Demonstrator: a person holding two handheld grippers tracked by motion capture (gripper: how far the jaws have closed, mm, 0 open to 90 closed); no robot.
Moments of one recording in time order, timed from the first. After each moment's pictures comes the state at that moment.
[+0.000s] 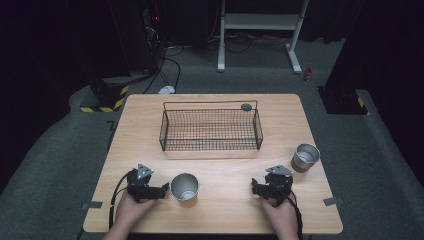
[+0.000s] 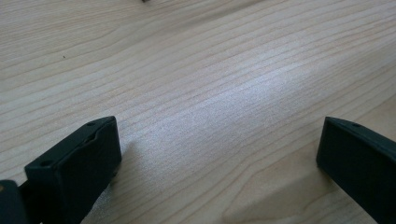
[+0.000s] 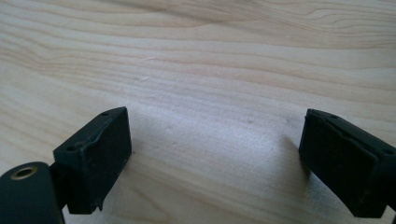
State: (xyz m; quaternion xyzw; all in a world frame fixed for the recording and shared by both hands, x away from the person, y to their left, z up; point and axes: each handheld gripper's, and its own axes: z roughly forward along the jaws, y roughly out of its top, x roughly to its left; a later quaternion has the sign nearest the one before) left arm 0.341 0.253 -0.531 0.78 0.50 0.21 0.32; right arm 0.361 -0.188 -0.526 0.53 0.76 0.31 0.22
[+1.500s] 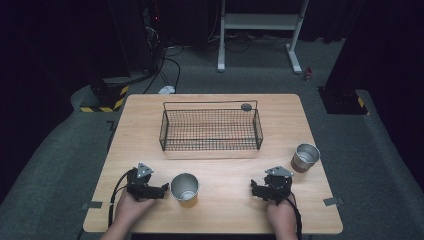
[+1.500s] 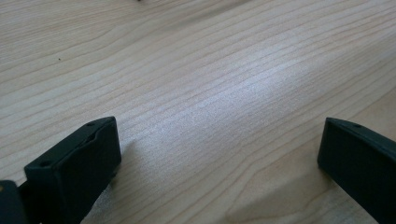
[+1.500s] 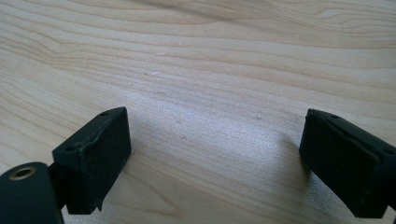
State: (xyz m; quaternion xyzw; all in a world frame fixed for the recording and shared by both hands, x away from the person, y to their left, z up) left arm 0.345 0.255 -0.529 0.79 0.49 0.20 0.32; right arm 0.358 -0.186 -0.526 0.52 0.76 0.31 0.22
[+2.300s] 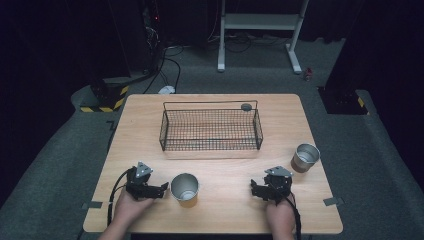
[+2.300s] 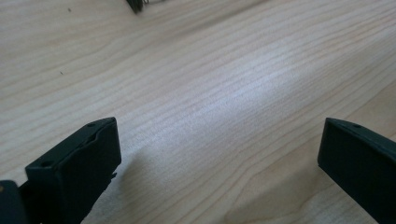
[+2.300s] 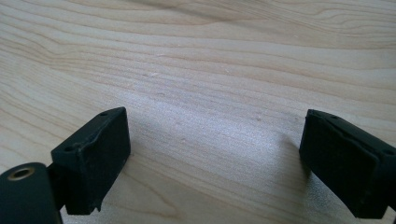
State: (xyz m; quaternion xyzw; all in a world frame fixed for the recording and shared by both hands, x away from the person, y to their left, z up) left arm 0.344 0.258 -0.522 0.79 0.48 0.20 0.33; right arm 0.358 -0.186 -0.526 0.52 0.76 0.31 0.22
